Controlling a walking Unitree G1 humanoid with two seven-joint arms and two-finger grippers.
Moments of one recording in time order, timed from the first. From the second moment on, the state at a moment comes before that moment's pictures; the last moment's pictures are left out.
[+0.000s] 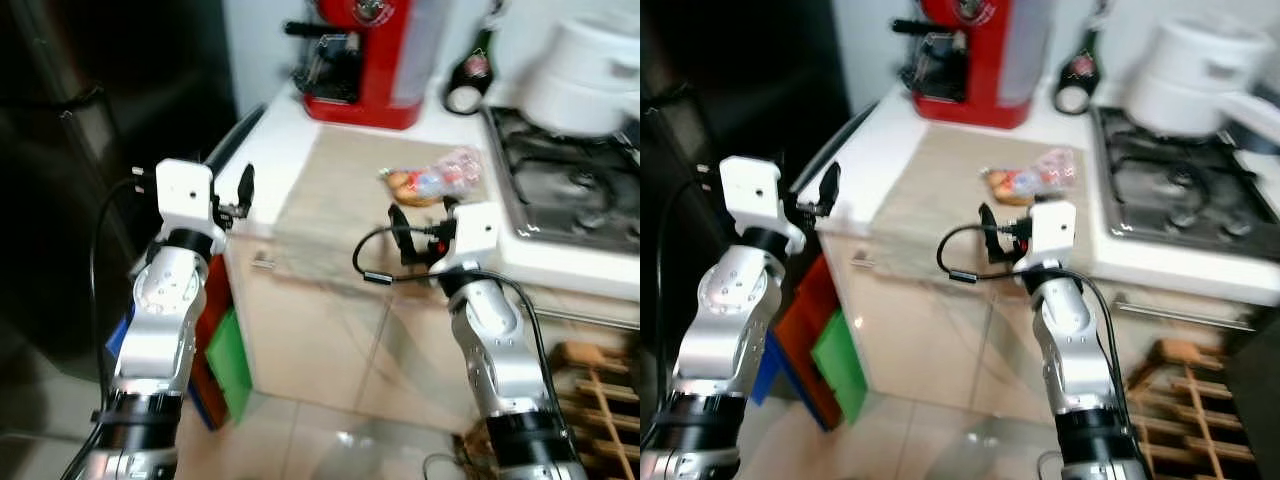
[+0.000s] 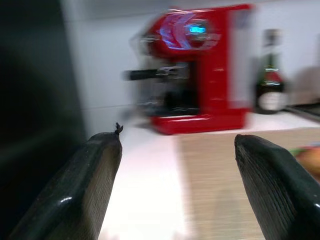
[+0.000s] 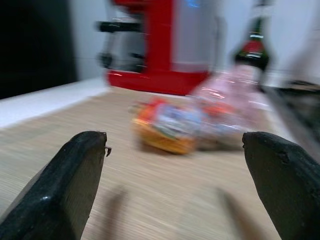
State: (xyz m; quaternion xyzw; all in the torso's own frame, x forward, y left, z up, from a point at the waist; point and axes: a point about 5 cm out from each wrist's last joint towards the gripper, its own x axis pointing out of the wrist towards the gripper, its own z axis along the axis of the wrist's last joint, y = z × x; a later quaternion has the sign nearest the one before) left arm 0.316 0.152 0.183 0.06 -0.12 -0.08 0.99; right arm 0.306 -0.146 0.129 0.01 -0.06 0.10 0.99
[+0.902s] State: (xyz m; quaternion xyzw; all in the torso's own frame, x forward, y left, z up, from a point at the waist) left arm 0.417 0.201 0.268 0.10 -0.02 -0.08 0.99; right arm 0.265 -0.144 0.122 0.00 -0.06 0.08 0.99
